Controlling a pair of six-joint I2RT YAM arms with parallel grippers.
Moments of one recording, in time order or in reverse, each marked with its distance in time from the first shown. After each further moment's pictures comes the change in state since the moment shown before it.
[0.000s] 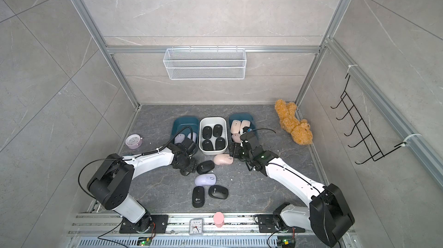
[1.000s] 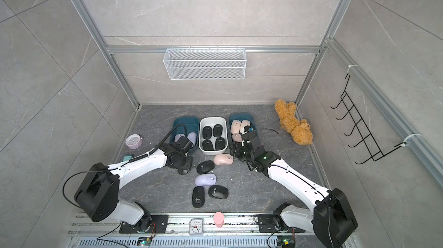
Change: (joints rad) left arm 0.000 -0.180 0.000 -0.085 -0.068 -0.106; right arm 0.000 -0.049 0.000 -0.006 0.012 0.000
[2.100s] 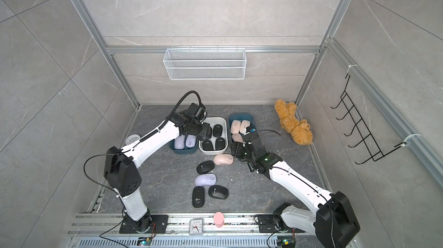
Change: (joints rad) left arm 0.000 0.416 0.779 -0.099 0.079 0.129; right arm 0.000 -0.027 -0.017 -0.002 0.030 0.019
